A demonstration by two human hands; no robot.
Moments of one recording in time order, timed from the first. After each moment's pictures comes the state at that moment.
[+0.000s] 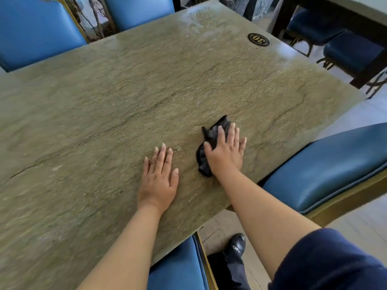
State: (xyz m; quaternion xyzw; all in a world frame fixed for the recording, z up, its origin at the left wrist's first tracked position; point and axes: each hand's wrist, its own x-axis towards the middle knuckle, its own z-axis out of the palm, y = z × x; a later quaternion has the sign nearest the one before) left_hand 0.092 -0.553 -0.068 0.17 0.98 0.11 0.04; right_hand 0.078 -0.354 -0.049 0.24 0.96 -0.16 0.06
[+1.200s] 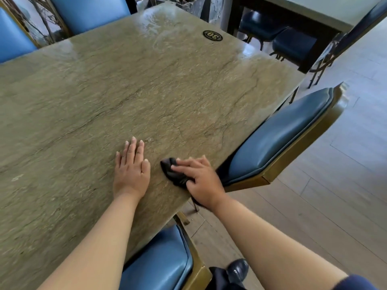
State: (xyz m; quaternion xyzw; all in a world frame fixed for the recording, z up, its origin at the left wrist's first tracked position) left_hand 0.094 -0.554 -0.067 0.17 0.97 0.15 0.03; right_hand 0.200 -0.371 -0.046 0.04 0.92 -0.40 0.01
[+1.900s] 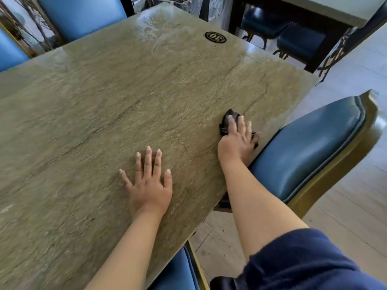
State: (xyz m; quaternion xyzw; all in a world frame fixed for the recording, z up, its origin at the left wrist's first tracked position) left_hand 0.085 -0.509 -0.069 0.13 0.99 0.04 0.06; right_hand 0.081 -0.282 -0.052 0.42 0.90 -0.15 -0.02
